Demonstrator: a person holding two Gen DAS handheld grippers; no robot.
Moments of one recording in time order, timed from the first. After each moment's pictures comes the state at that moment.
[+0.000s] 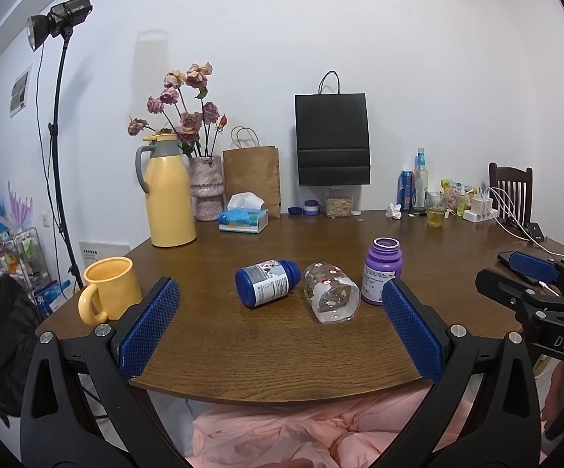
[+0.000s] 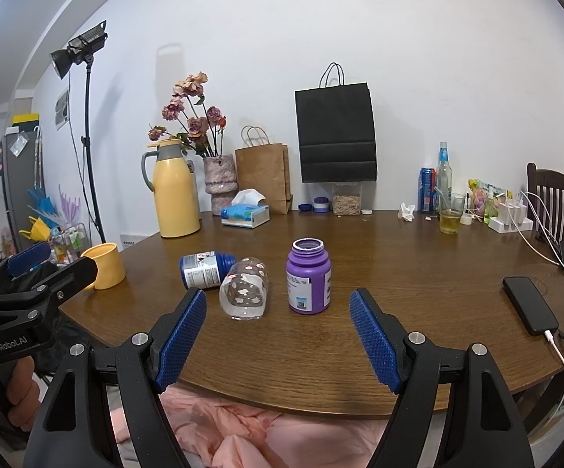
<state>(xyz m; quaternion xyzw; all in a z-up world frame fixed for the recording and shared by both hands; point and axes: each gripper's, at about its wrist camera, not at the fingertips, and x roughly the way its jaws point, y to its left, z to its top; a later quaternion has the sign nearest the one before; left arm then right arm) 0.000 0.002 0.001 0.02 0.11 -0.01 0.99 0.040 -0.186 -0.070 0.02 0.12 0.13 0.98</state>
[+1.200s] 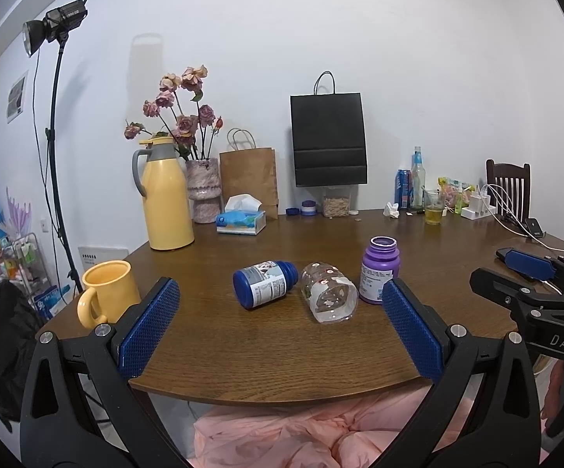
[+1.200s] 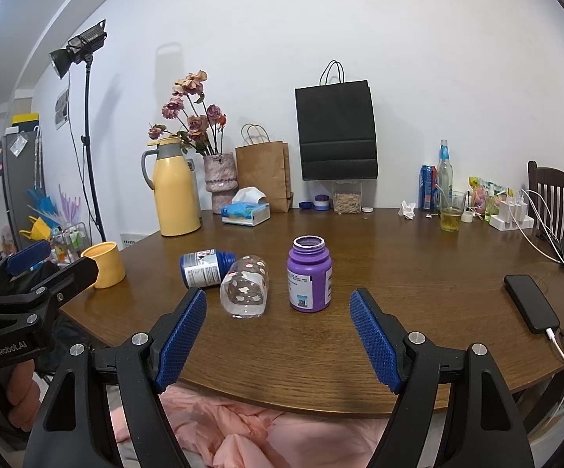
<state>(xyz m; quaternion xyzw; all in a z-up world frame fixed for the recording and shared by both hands) -0.002 0.000 0.002 0.02 0.11 -0.01 0.99 0.040 -0.188 -0.067 0.01 0.12 0.13 0.98</state>
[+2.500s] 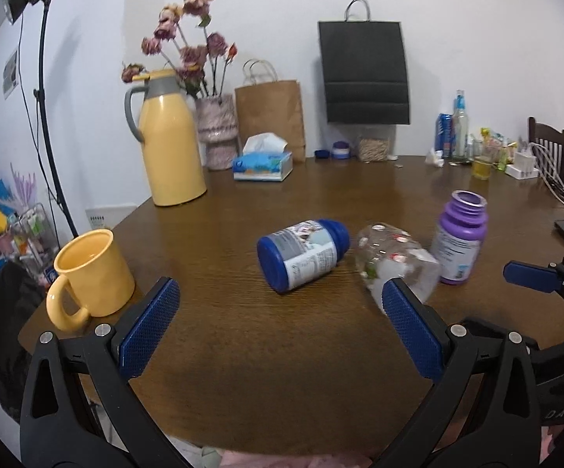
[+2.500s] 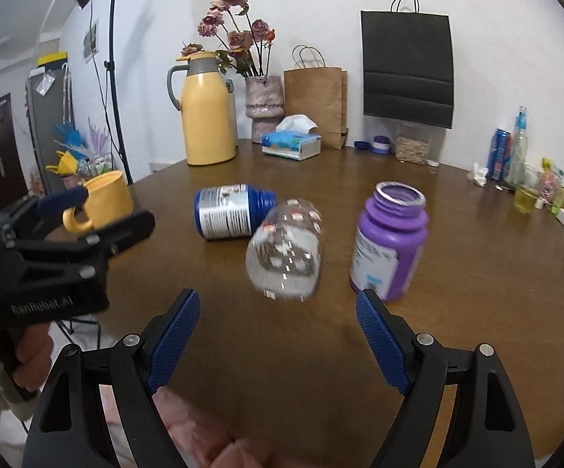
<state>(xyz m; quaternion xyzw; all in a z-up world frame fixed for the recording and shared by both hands) 0.126 0.032 -0.040 0.03 0.23 0.03 0.97 0.166 -0.121 -0.111 -0.04 0.24 0.21 0.95</state>
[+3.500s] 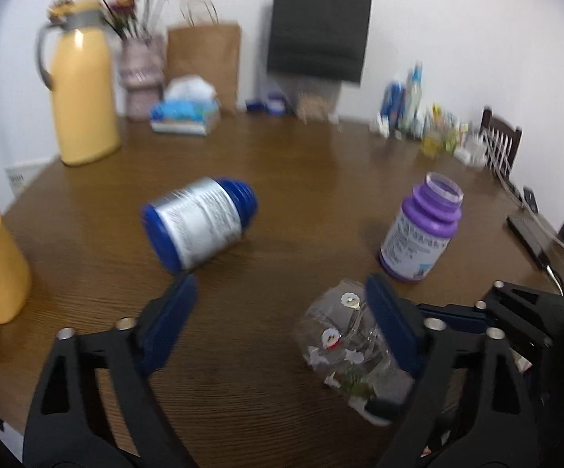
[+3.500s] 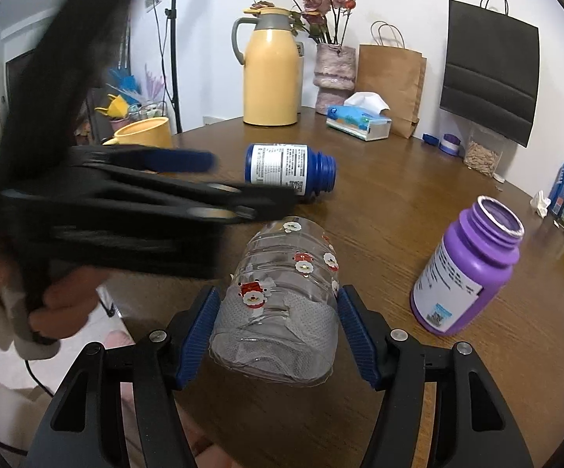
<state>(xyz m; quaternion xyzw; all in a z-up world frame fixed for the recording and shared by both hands) 0.201 0.013 -0.059 -0.03 0.34 -0.12 0.93 0.185 -0.094 -0.128 -0.14 0.28 0.31 0.90</state>
